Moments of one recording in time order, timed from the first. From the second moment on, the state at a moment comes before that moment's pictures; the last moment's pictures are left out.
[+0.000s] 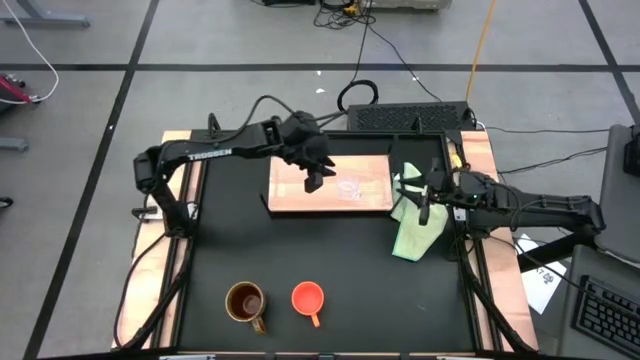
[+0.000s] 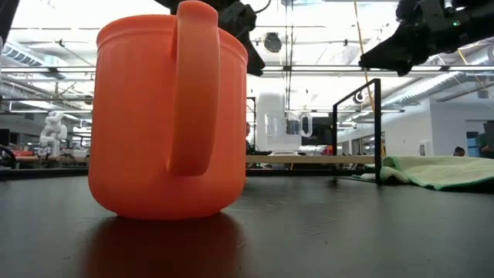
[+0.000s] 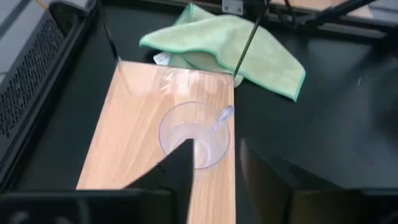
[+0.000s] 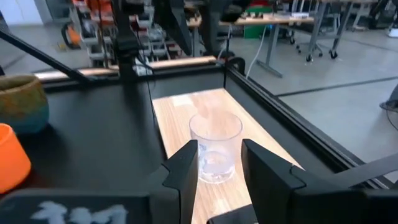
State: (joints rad) left arm 0.34 1.73 1.53 -0.52 0.30 0.10; right arm -0.13 0.40 0.34 -0.14 0.16 0.05
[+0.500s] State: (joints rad) left arm 0.40 1.86 1.72 -0.57 0.32 0.11; right arm -0.13 0.18 0.24 -0.16 0.15 0.07
